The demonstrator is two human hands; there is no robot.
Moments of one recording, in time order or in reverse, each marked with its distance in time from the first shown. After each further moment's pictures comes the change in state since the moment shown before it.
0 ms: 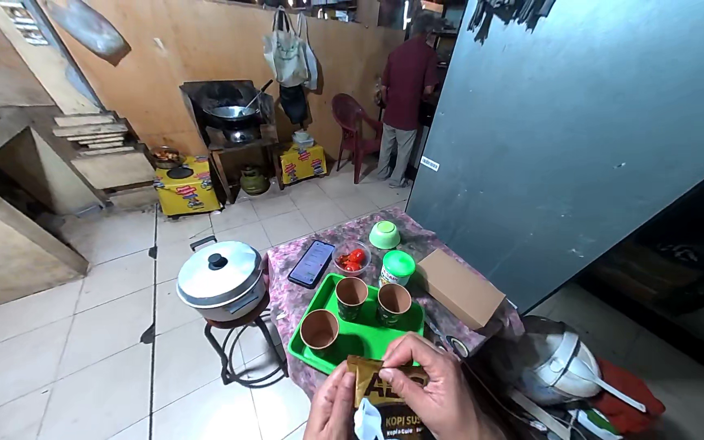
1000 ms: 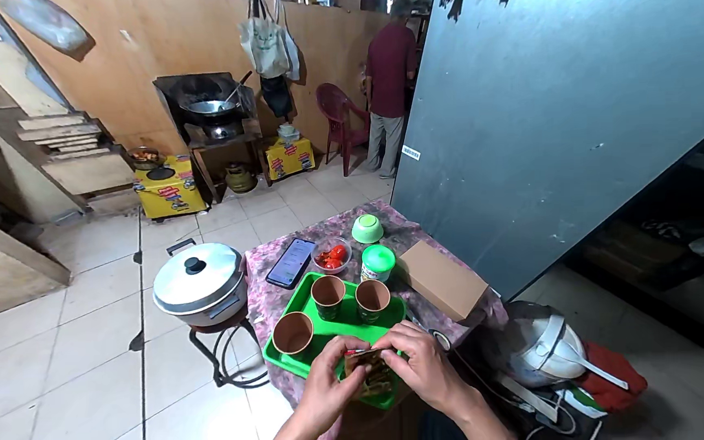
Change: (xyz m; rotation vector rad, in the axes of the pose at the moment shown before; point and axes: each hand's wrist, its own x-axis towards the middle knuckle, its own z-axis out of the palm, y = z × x) left_hand 0.052 -0.089 -0.011 0.370 -0.162 0.032; right_hand -0.018 0.085 -0.035 -0.335 -0.128 0.035
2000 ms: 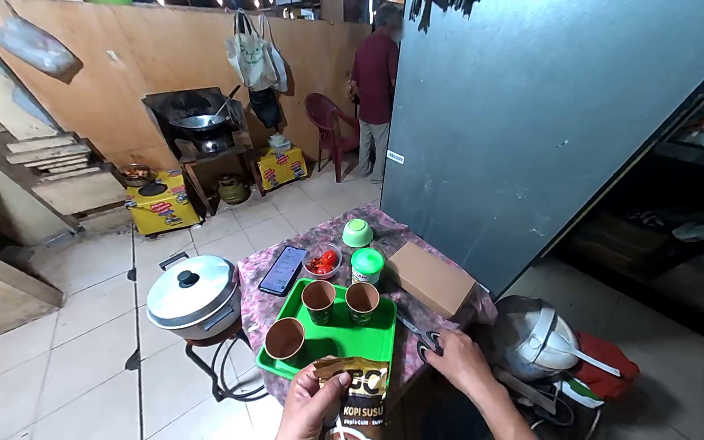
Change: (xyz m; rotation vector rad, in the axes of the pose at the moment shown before) left_hand -0.021 0.090 0.005 -0.731 0.182 -0.251; right_hand -0.047 0.060 -0.043 -0.491 -0.257 0.941
